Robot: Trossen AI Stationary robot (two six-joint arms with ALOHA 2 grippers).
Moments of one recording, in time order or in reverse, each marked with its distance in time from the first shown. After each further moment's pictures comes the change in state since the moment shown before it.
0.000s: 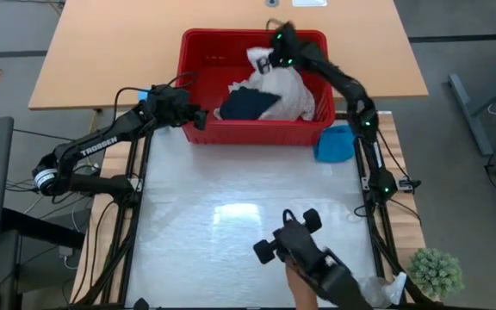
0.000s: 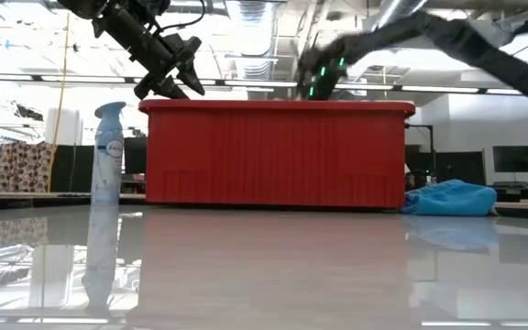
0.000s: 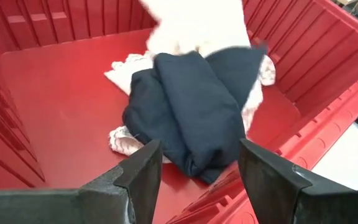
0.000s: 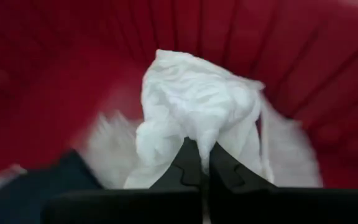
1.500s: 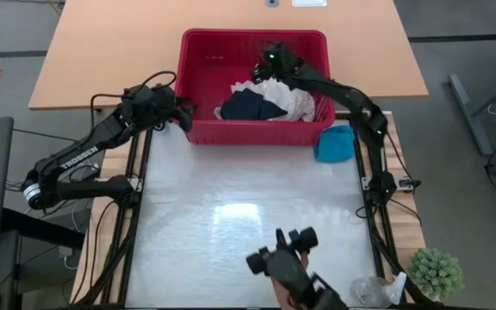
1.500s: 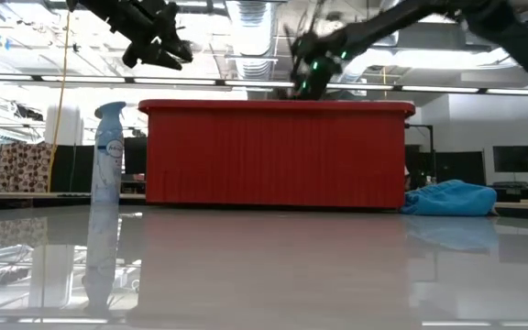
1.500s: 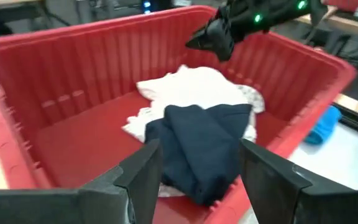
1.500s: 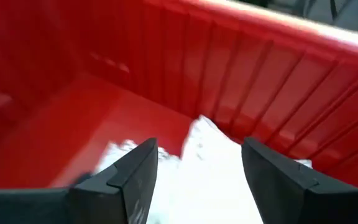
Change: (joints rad) left arm -0.010 -0.193 0.000 -0.012 -0.032 0.199; right arm 0.115 -0.140 -0.371 0.321 0.272 0.024
